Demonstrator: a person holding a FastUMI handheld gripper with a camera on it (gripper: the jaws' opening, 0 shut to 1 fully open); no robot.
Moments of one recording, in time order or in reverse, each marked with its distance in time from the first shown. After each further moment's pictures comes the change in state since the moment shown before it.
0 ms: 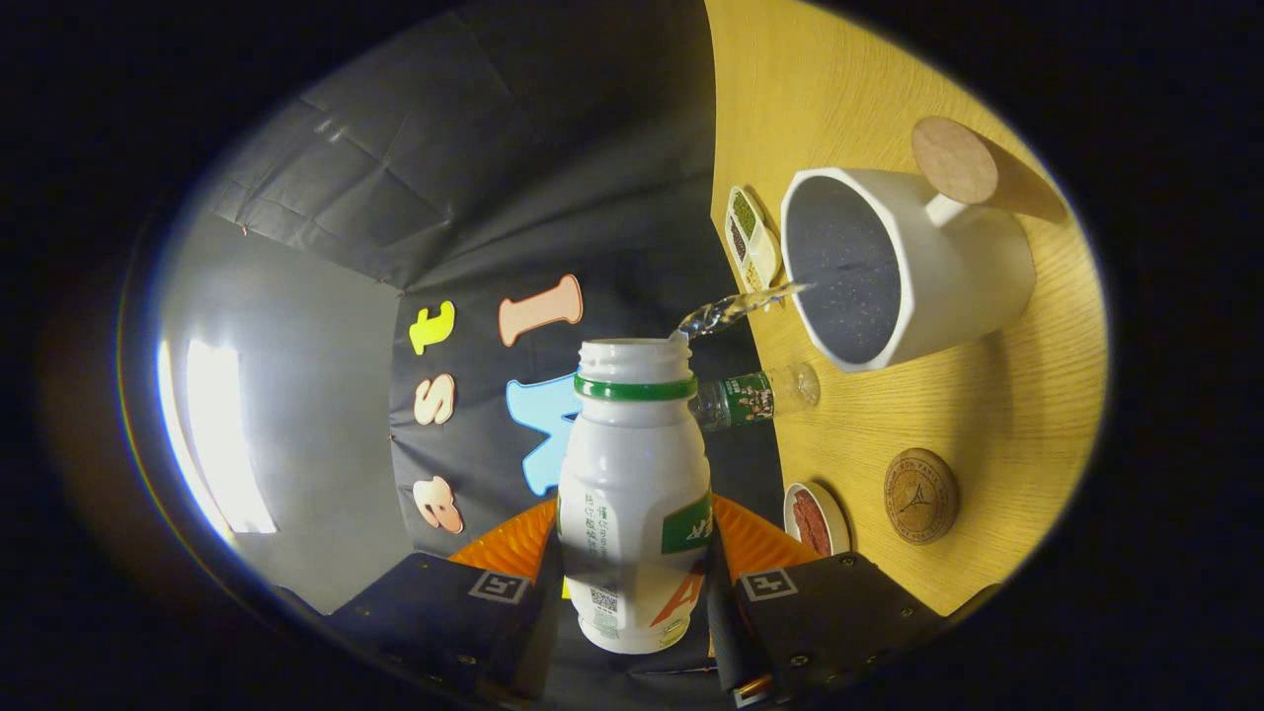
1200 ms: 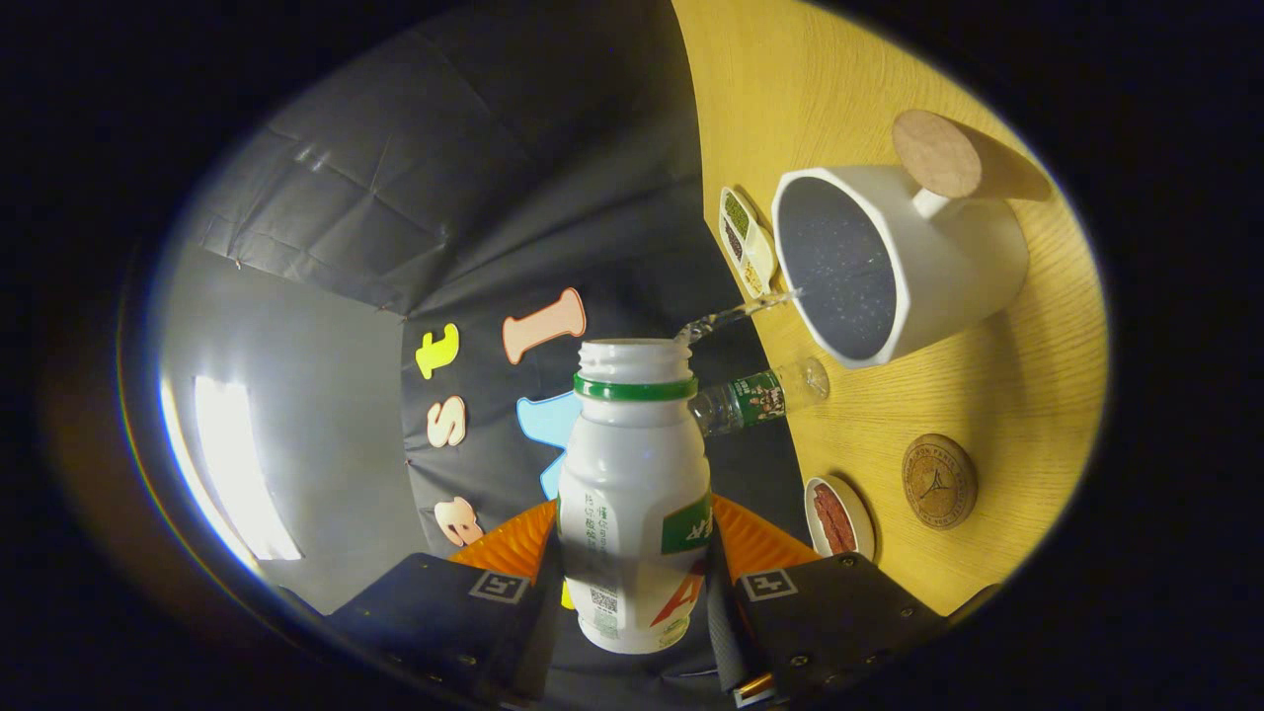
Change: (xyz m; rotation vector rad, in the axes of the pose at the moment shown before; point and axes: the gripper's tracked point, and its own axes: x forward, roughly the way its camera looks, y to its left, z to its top) arm -0.006 0.004 0.008 0.089 -0.023 0.034
